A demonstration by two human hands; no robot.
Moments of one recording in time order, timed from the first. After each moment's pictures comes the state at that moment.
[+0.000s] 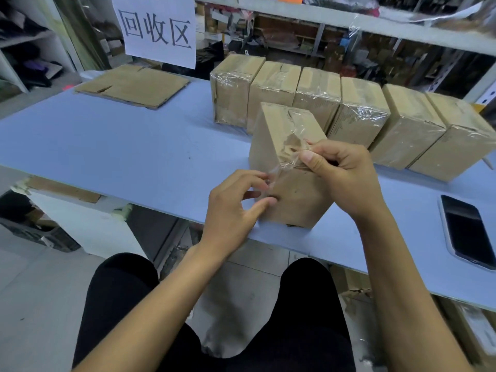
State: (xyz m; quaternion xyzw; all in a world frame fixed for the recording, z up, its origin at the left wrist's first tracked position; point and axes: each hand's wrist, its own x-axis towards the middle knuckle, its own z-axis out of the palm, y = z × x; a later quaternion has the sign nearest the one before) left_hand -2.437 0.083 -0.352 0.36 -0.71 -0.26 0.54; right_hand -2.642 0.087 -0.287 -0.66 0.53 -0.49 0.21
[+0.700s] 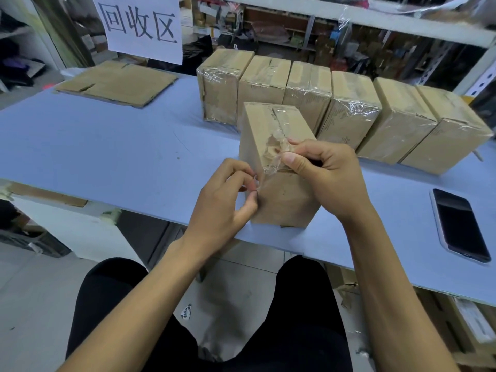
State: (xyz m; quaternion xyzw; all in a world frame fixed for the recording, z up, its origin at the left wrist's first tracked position) left_hand -2.431 0.068 -0.347 0.33 -0.79 -0.14 0.50; right_hand -2.633 0.084 -0.290 -0.66 0.51 -0.50 0.21
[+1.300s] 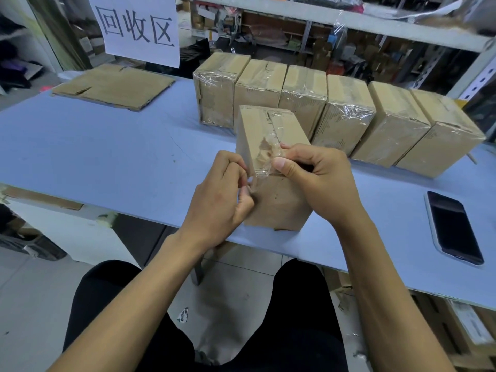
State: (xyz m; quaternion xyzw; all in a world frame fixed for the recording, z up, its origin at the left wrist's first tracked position) left_hand -2.434 0.059 -0.336 0.35 -0.81 -0.10 0.46; right_hand -2.630 0.087 -0.289 -0.67 0.53 -0.49 0.18
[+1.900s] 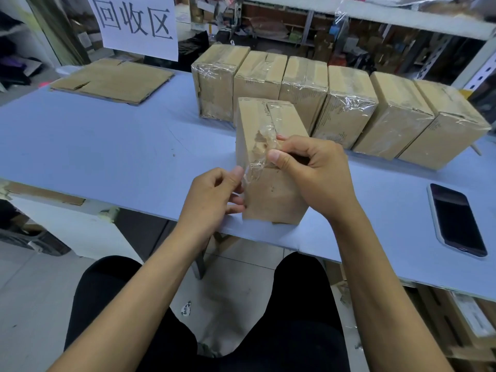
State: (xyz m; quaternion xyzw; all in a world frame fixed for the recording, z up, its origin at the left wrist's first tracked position) left_hand -2.436 0.076 -0.322 0.49 -0.51 -0.54 0.45; right_hand -2.621 0.086 -0.291 -0.67 0.54 -0.49 0.15
